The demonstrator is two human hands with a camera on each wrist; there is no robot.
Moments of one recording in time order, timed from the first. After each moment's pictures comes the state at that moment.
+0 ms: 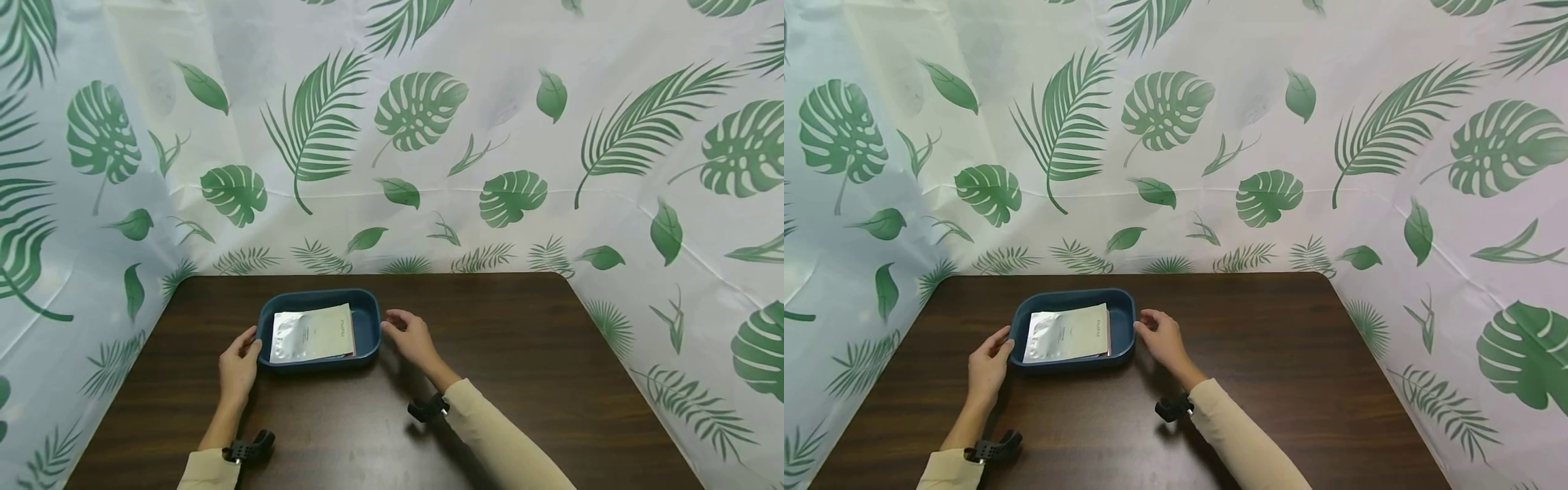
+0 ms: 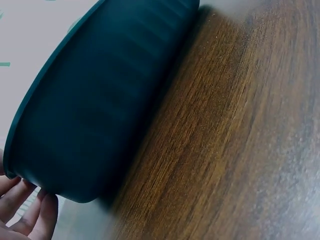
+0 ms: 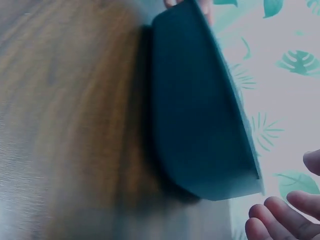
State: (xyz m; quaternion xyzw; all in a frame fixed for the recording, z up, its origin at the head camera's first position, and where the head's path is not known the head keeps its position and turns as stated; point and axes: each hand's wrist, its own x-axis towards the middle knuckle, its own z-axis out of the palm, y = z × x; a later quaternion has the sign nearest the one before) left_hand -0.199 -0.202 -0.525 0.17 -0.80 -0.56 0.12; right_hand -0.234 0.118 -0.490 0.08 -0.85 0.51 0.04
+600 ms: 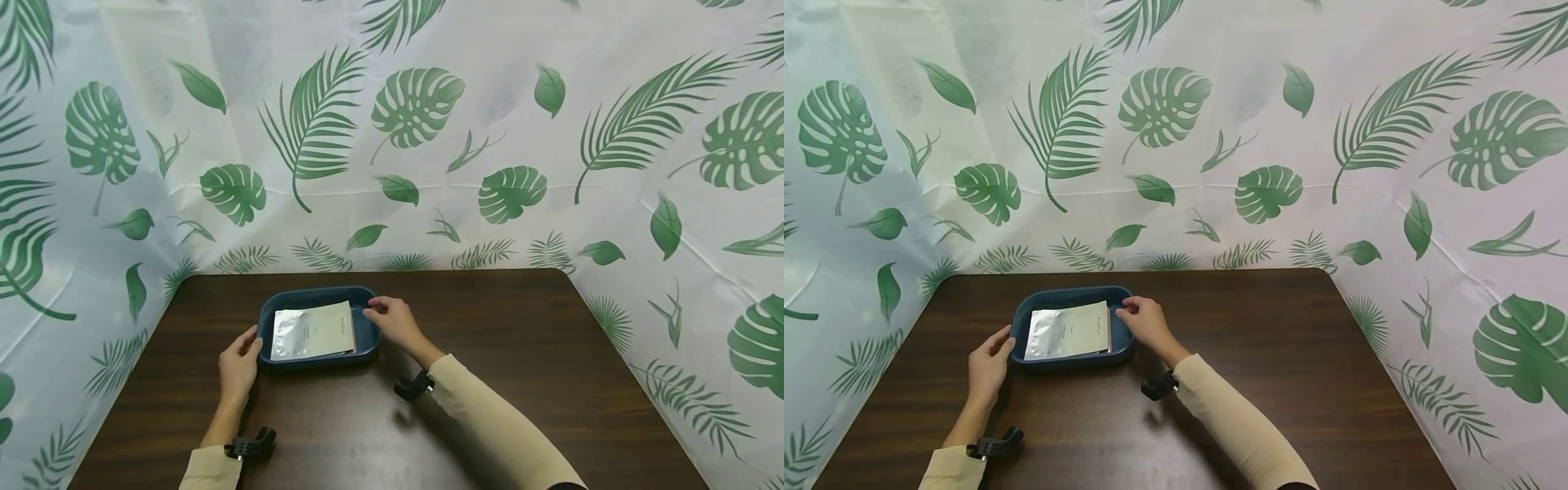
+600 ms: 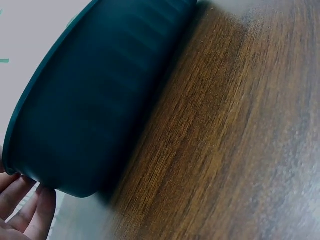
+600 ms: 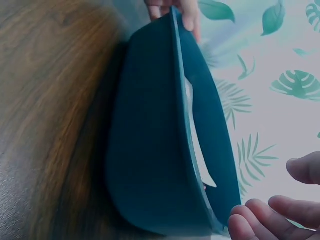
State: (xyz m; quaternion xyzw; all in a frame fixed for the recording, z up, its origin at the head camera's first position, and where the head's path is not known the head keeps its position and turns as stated) left_hand -0.197 -0.202 -0.526 0.18 -0.80 -0.55 0.12; right_hand -0.252 0.093 -0.464 0.08 -0.87 0.48 -0.04
